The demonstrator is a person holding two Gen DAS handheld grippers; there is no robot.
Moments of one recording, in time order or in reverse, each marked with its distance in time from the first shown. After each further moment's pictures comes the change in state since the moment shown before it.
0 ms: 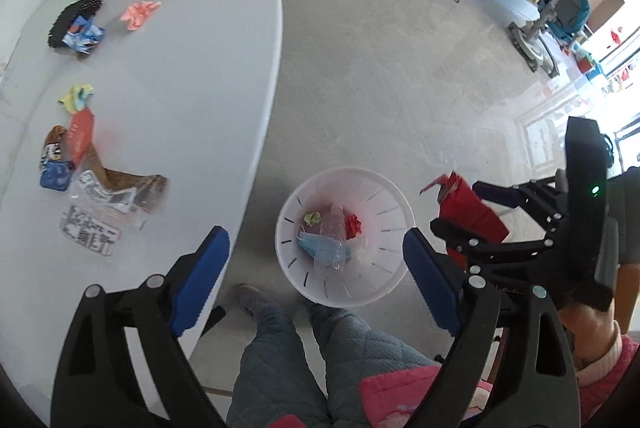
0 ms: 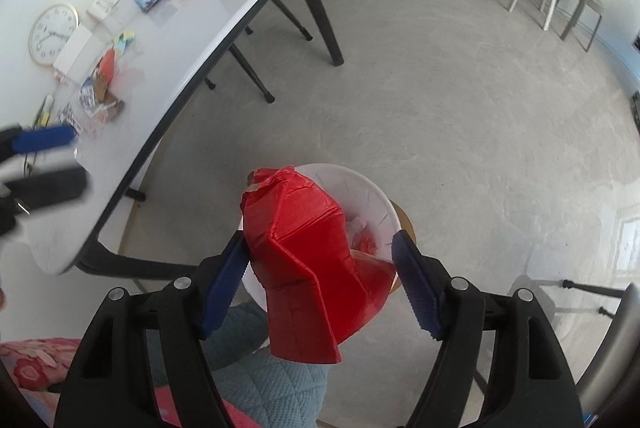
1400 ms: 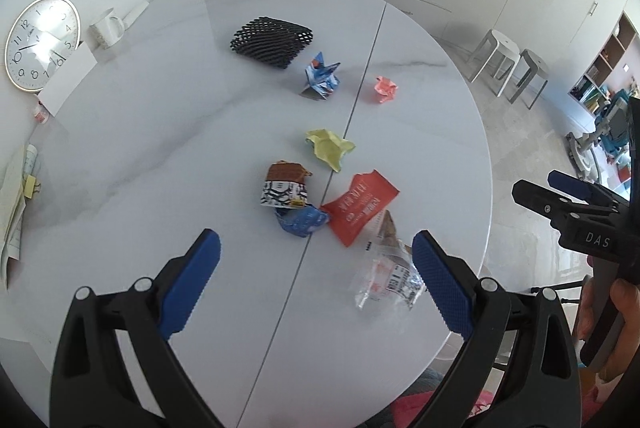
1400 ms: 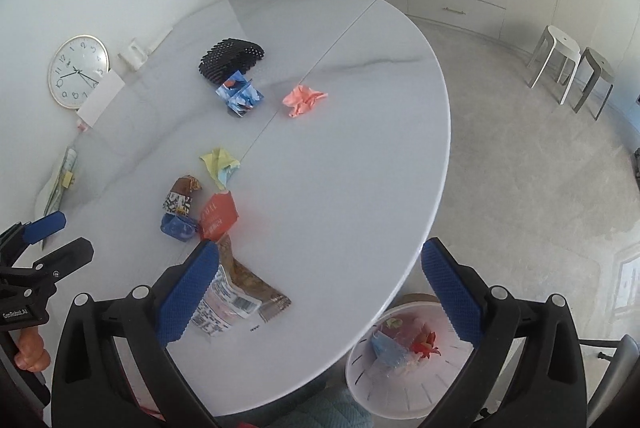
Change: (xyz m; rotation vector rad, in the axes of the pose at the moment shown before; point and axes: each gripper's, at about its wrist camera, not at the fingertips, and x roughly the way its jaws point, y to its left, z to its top) left arm -0.093 0.254 0.000 -0.264 -0.224 0.136; right arm -0.038 0.197 0.163 -0.044 -0.199 -0.016
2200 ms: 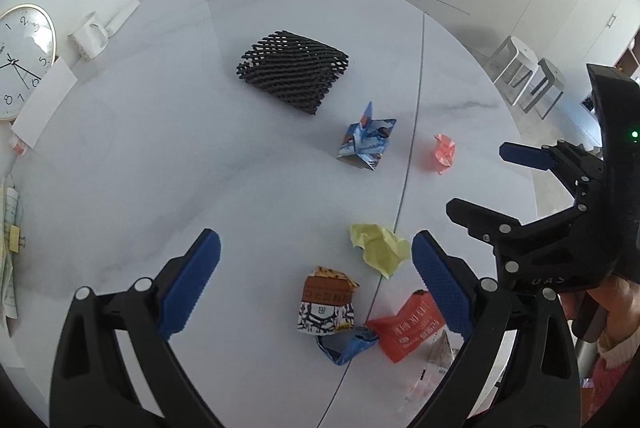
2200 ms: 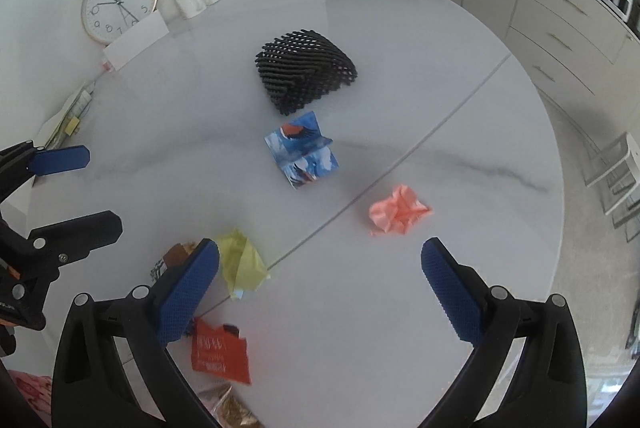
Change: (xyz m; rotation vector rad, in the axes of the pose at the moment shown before) left arm 0.092 0.041 0.110 -0.025 0.037 0.012; right arm 0.134 0.078 0.126 -0.385 0.065 0.121
